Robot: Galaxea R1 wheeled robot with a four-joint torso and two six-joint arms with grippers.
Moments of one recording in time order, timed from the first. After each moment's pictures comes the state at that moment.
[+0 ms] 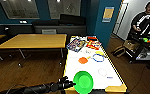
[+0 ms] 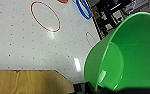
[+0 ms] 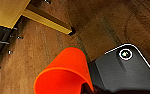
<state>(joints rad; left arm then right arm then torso) 0.57 2.60 -1.74 -0.12 0.09 -0.31 -1.40 2.60 -2.19 -0.49 0.52 0.75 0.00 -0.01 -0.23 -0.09</state>
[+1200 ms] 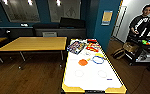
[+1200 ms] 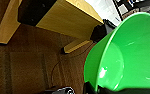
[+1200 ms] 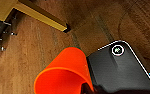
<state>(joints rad) 0.96 2.30 -1.51 0.16 -0.03 -0.31 -1.44 2.65 -2.29 -0.51 0.49 0.75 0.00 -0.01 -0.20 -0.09</state>
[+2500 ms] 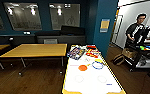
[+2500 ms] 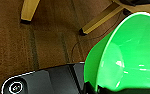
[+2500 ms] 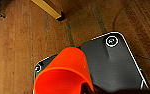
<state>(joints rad) 1.28 2.46 -1.87 0.31 -0.13 -0.31 -1.49 2.85 -2.59 -0.60 0.38 0.75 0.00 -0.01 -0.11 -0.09</state>
